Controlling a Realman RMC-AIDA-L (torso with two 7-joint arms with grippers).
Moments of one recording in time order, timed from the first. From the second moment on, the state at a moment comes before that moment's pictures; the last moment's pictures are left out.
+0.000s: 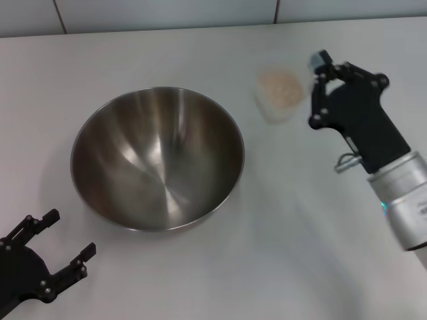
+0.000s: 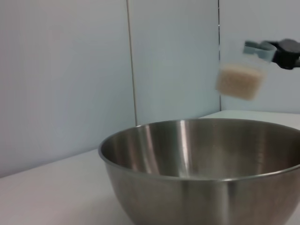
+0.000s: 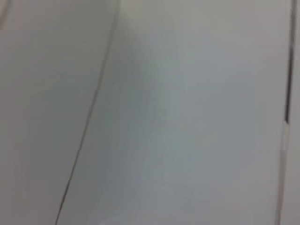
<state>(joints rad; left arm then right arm) -0.09 -2.05 0.74 0.26 1.57 1.56 -0.44 0.34 2.09 0.55 0.43 -2.29 -1.39 -0.31</state>
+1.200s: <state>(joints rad) -0.10 -2.06 0.74 0.26 1.57 1.57 -0.44 0.44 2.09 0.31 0.56 -2.35 -1.23 -2.12</state>
